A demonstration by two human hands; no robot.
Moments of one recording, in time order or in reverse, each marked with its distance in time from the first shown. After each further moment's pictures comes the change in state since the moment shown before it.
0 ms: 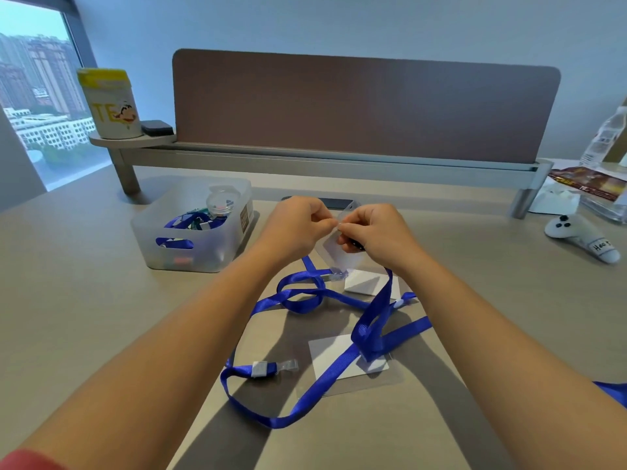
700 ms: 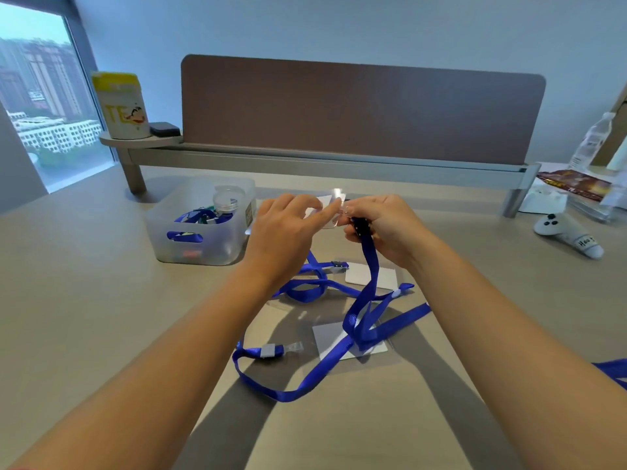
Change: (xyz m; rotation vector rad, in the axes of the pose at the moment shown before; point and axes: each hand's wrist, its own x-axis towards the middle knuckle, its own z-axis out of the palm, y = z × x) left_hand -0.038 -0.026 -0.008 0.569 0.371 0.582; right_hand -0.026 -0.028 -0.008 0.453 -0.033 0.177
